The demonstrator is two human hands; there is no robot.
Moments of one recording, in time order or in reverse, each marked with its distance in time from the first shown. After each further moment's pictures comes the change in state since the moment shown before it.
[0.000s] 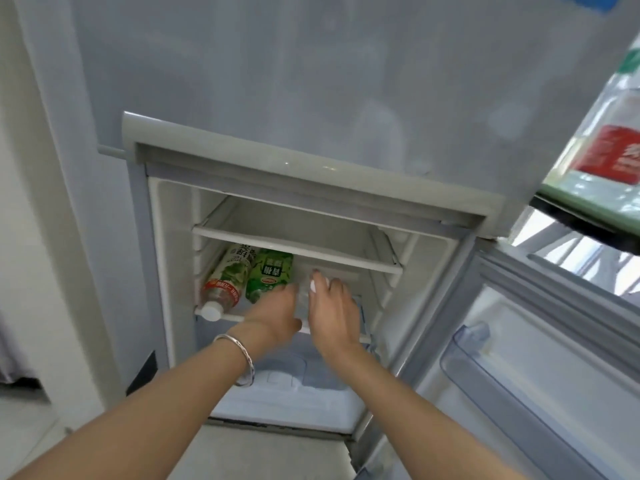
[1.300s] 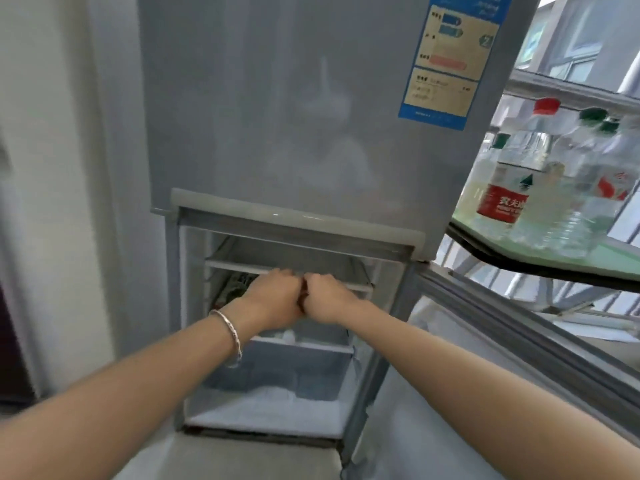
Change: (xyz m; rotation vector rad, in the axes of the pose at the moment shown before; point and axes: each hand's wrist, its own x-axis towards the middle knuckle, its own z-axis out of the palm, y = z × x) left_hand -0.088 0.069 -0.116 0.320 0.120 0.259; right_hand 0.011 -0.042 -0.170 0.106 -0.477 -0.052
